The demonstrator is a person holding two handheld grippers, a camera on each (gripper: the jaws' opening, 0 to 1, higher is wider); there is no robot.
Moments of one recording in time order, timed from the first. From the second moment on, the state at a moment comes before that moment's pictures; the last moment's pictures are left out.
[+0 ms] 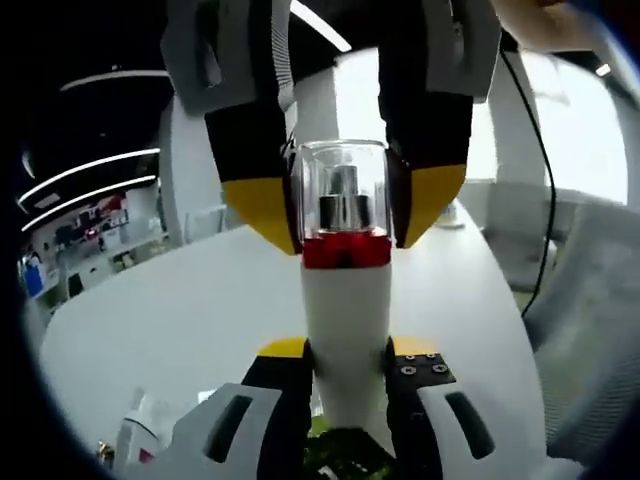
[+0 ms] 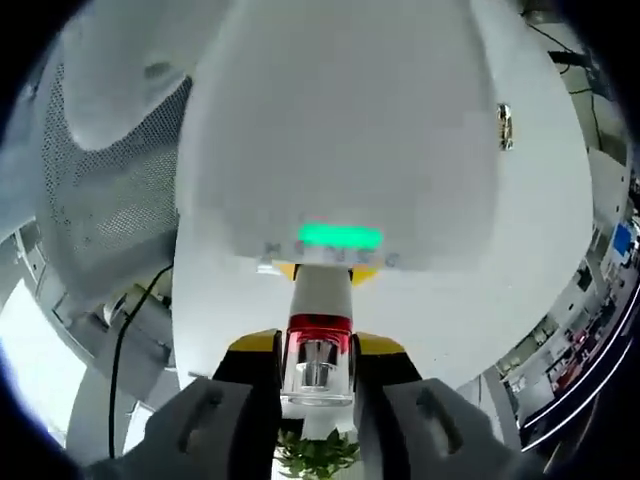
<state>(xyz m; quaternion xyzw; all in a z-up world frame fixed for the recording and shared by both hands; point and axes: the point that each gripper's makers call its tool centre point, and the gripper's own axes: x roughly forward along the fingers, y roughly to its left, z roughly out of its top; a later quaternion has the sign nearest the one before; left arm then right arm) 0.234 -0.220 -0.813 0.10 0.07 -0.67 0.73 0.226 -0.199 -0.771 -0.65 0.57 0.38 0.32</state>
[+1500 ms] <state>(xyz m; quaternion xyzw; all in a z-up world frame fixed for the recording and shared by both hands) 0.225 -0.209 -0.816 0.09 0.06 -0.69 0.72 0.256 -0.183 -0.745 -0.42 0.46 0.40 0.67</state>
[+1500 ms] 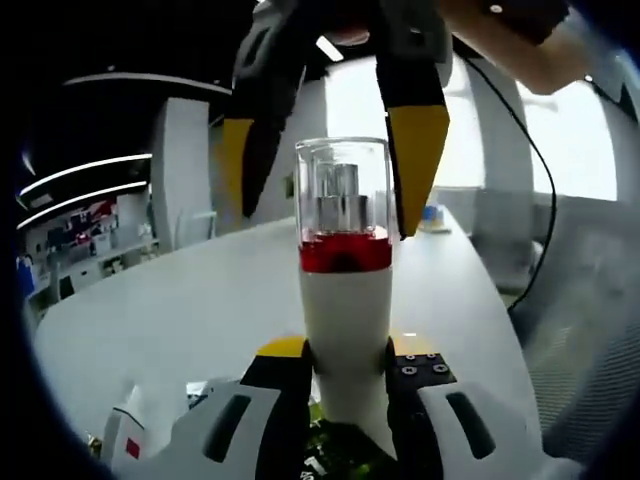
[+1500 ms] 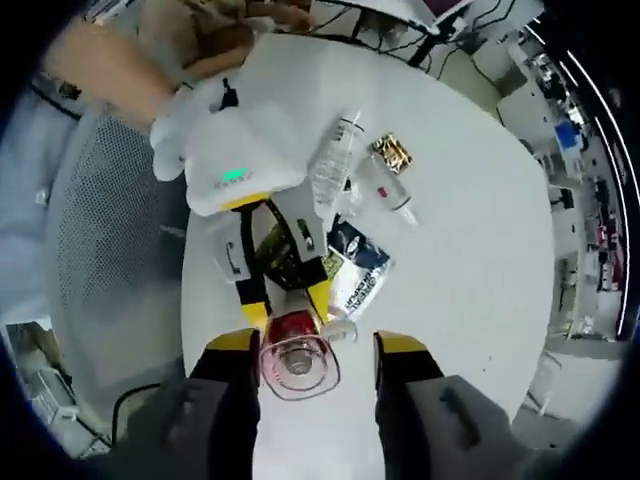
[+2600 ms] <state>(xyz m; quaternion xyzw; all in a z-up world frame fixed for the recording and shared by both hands) 0.221 -0.218 -0.814 0.06 0.07 -0.76 0.65 0.234 -0.179 -0.746 -0.43 0.44 0.48 0.63</state>
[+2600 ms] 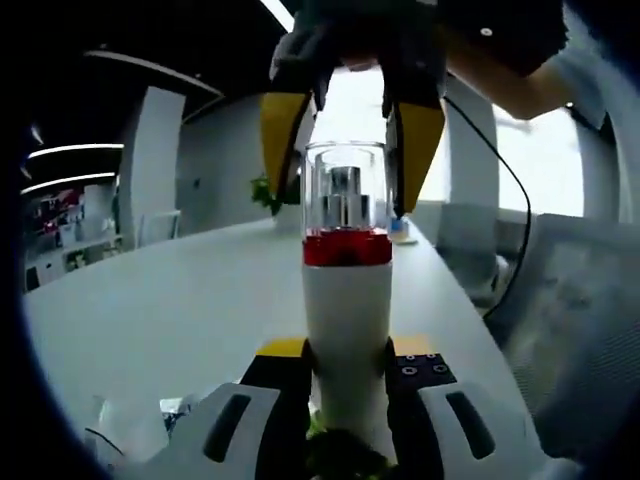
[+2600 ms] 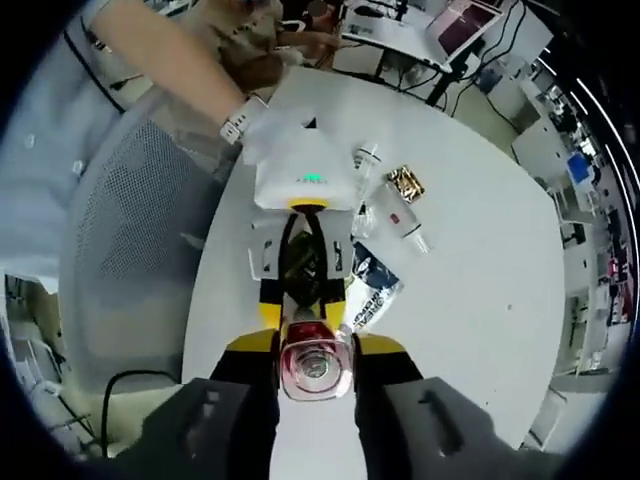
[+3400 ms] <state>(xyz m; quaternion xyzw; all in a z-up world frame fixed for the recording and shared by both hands) 0.228 -0.190 -0.805 0.16 0.09 -0.68 0.71 0.254 -0.177 -0.747 -0.31 0.53 0.33 0.72</state>
